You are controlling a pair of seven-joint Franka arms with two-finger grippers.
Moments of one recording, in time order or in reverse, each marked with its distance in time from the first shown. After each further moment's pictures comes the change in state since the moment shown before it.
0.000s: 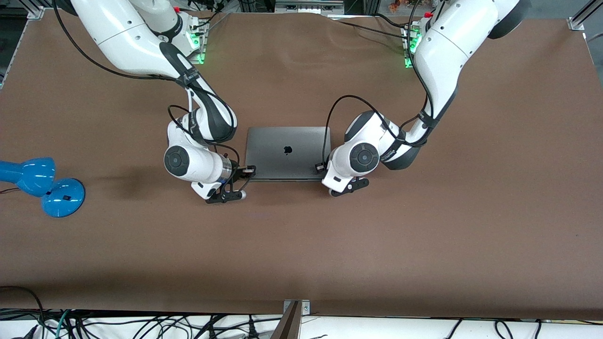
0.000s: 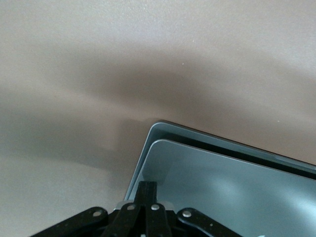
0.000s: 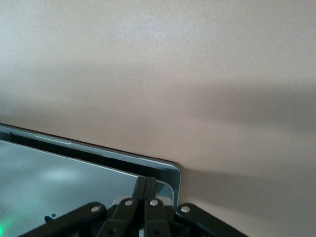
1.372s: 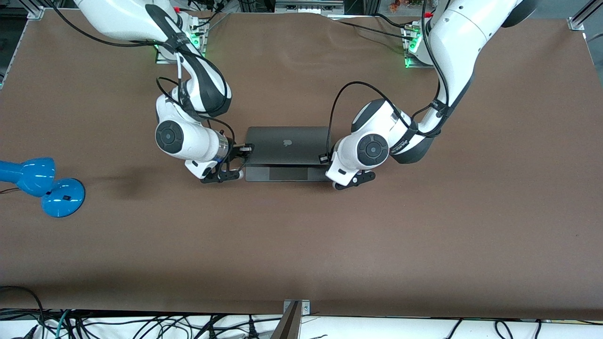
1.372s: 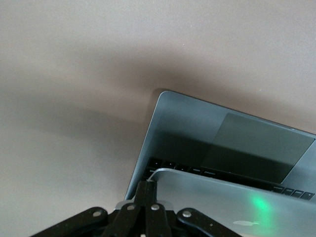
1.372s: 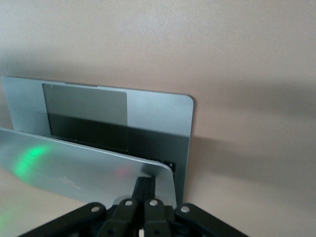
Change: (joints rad) left arm 0.075 -0.089 -0.081 -0.016 0.000 -0.117 0.002; right arm -0.047 -0.184 0.066 -0.132 0.002 -0.102 0.072
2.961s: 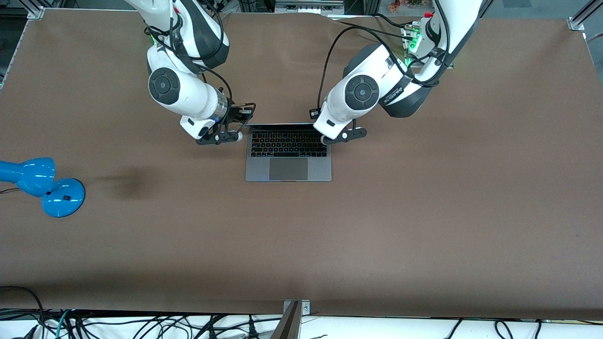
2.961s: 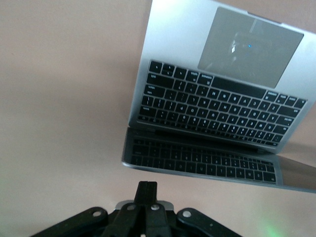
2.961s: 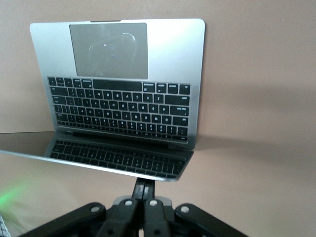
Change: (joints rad) left arm -0.002 -0.280 -0.072 -0.221 -0.136 -0.053 -0.008; right arm -0.003 -0.307 0.047 -0.196 0.090 -0.124 0.086
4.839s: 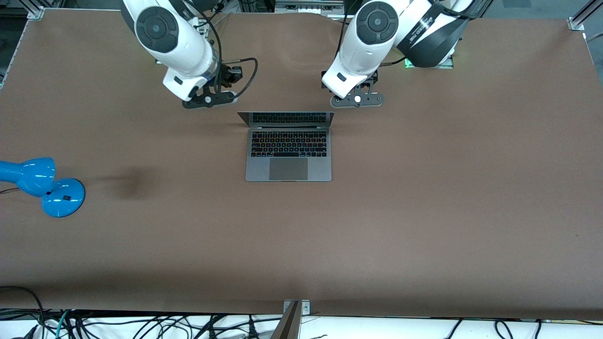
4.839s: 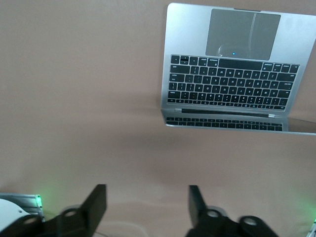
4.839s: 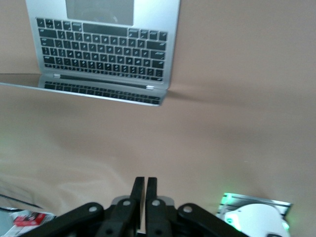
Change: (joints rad) left arm 0.024 -0.251 -0.027 -0.015 0.018 -0.212 0.096; right arm 0.013 -0.161 0.031 0.118 -0.066 -0.415 0.089
